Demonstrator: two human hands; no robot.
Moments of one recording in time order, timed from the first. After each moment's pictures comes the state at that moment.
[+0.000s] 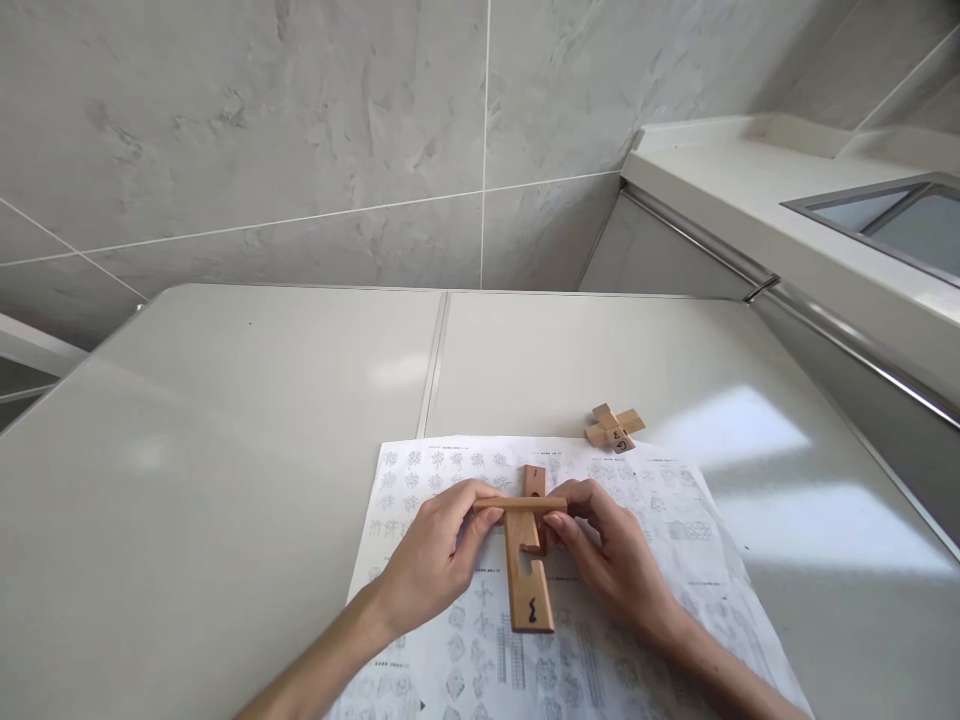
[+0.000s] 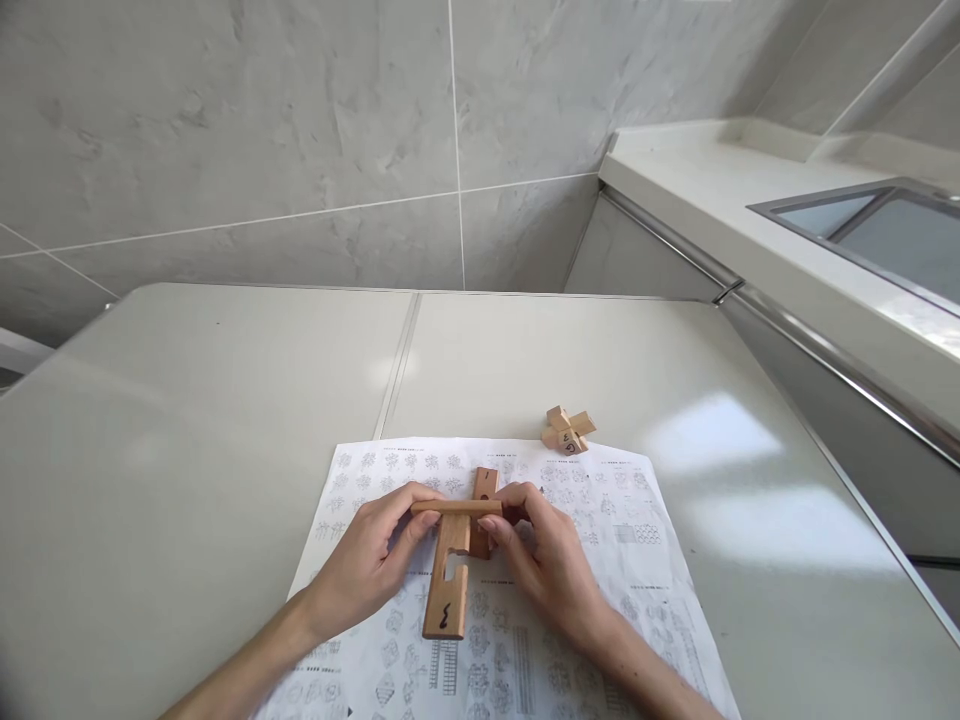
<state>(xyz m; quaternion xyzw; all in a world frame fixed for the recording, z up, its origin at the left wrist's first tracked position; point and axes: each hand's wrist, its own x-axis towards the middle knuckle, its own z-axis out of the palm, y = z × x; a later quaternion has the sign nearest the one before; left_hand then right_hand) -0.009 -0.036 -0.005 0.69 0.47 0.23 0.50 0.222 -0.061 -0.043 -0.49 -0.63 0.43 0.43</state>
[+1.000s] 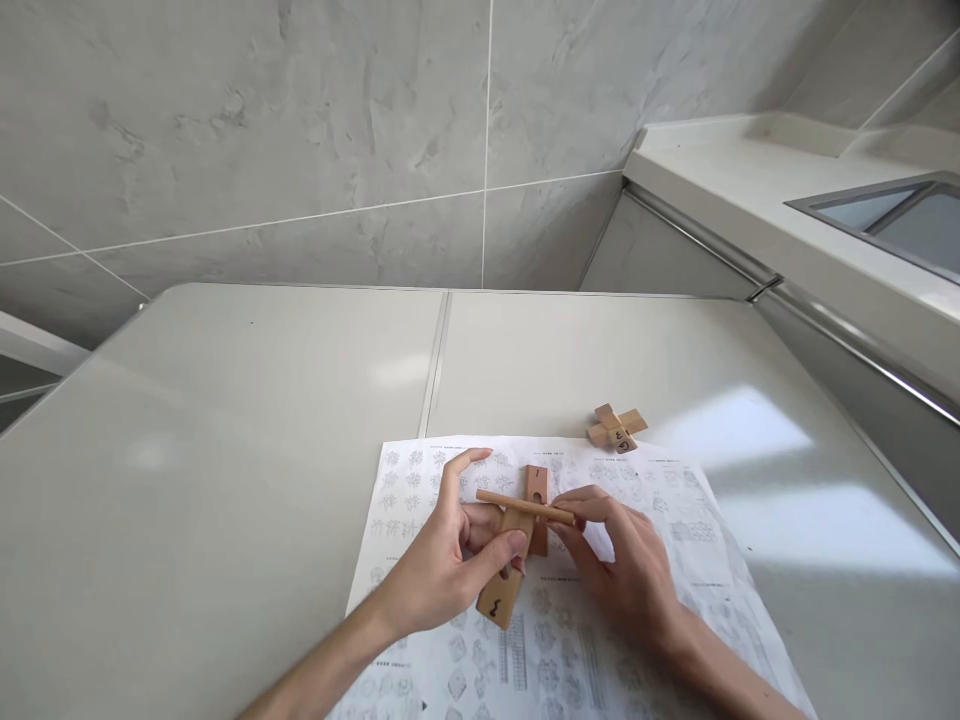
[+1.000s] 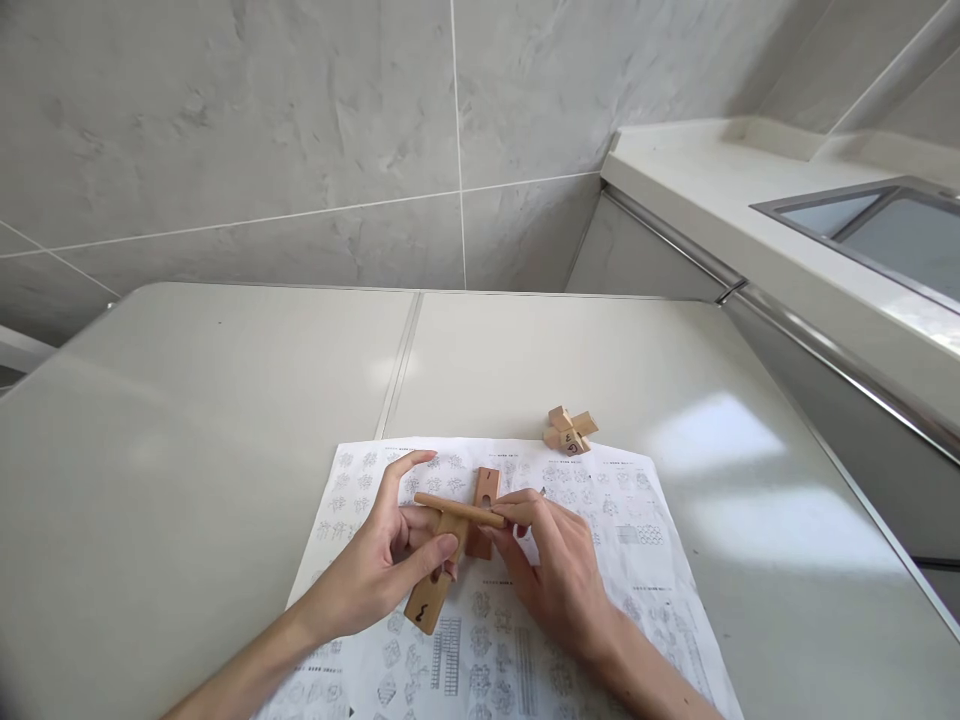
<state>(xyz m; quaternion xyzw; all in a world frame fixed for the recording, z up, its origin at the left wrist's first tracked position) -0.001 -0.045 0.002 0.53 0.44 0.25 0.68 0.222 -0.062 -0.041 -0.46 -0.75 0.17 0.44</state>
